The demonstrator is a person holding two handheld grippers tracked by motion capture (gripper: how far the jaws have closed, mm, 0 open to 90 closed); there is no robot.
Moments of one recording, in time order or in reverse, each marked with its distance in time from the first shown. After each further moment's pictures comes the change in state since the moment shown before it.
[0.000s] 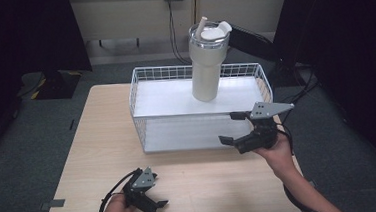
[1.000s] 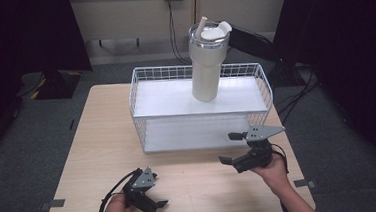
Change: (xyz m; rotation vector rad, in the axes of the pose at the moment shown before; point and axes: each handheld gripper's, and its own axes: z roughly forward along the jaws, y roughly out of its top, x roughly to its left) left arm 0.000 0.000 0.000 0.000 0.000 0.000; right arm 0.009 -0.067 0.018 0.049 0.027 0.026
